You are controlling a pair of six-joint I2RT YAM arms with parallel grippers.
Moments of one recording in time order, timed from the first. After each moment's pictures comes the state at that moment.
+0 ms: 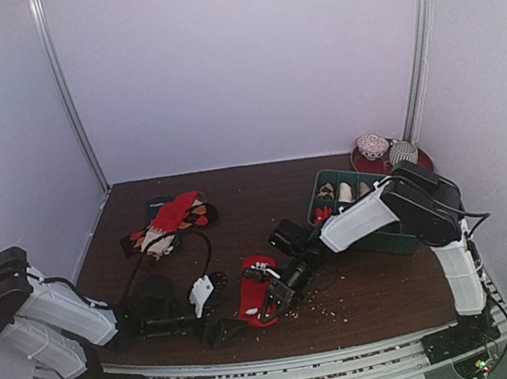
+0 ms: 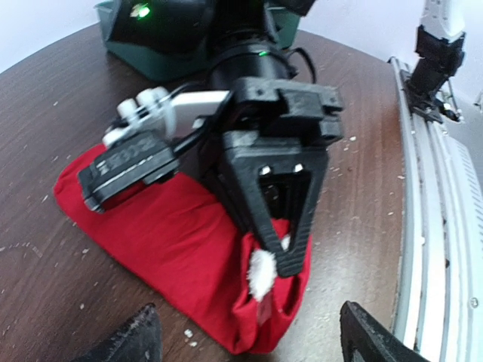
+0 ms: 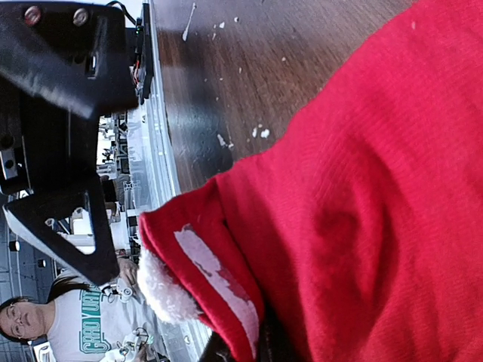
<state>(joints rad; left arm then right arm) -1.04 1.44 0.26 0.74 0.16 -0.06 0.88 2.19 1.27 -0.26 -1.02 0.29</state>
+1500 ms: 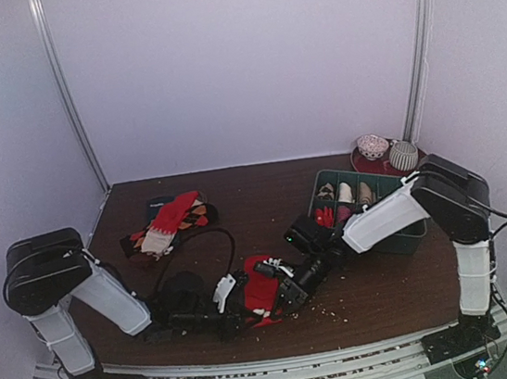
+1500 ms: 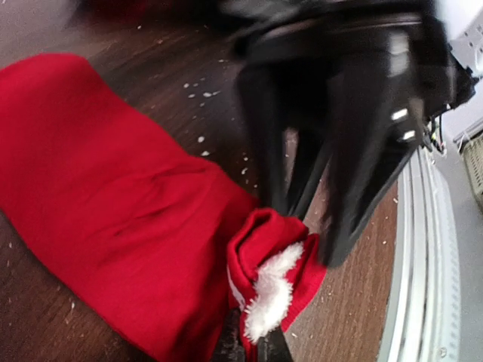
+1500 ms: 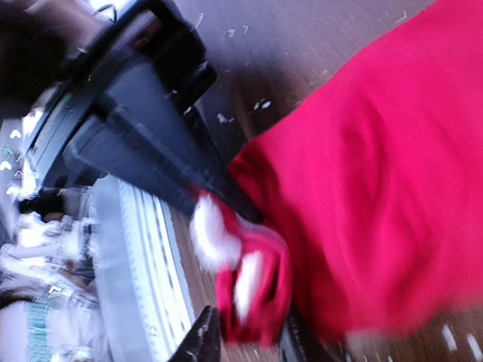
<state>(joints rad) -1.02 1.79 0.41 0.85 0.33 -0.33 0.88 2.00 1.06 -0.11 -0.89 0.28</state>
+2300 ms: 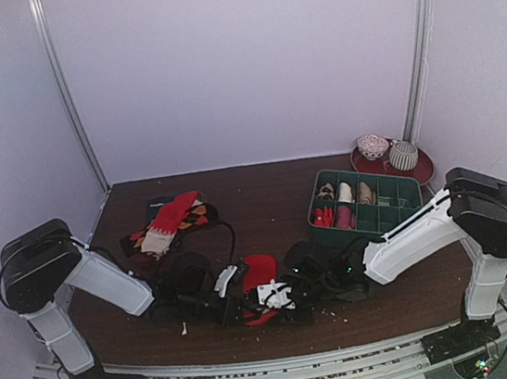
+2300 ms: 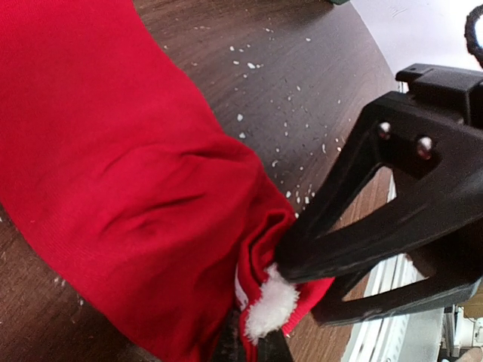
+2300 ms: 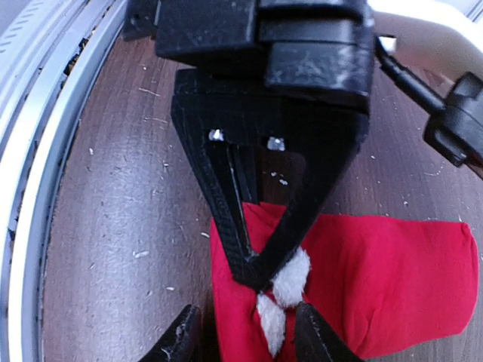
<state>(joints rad) -0.93 1.76 0.56 0.48 0.51 -0.53 1.12 1.80 0.84 0.22 -0.21 -0.44</state>
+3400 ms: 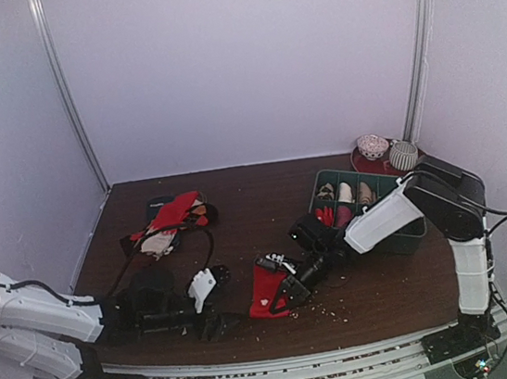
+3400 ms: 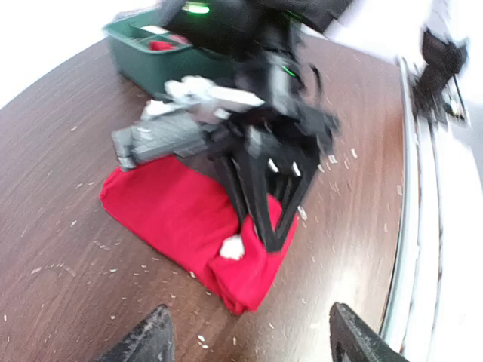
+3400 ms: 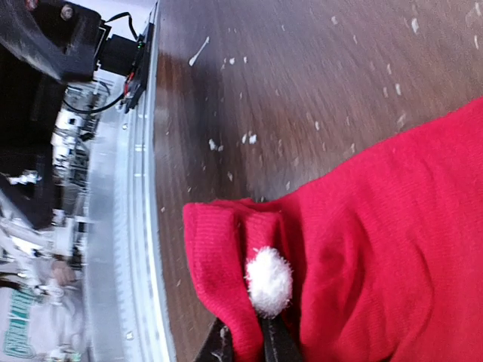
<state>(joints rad) -1.09 1.25 0.37 0.42 0.07 -0.03 0.85 2.04 1.03 0.03 -0.89 0.19</state>
